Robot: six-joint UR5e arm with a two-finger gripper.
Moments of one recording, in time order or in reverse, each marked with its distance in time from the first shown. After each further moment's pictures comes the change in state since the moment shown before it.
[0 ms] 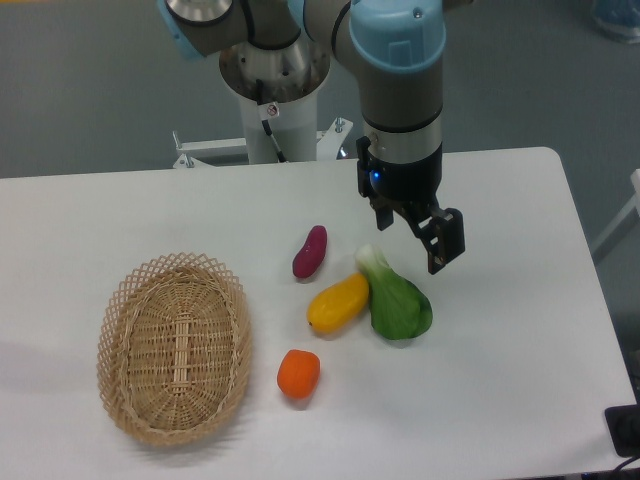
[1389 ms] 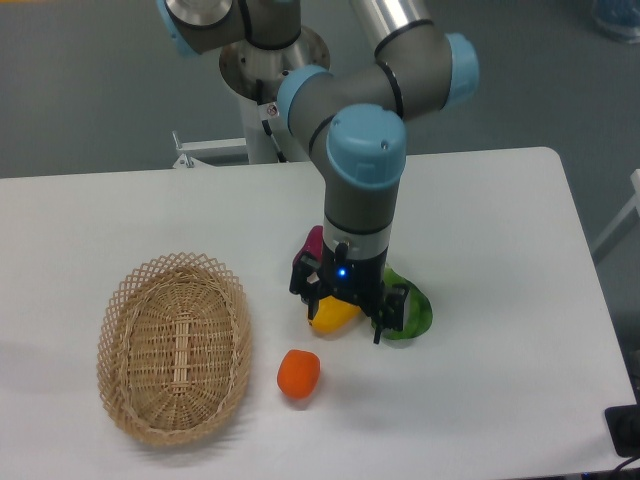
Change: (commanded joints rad) arm -0.071 -0.163 -0.144 0.244 -0.195 -0.601
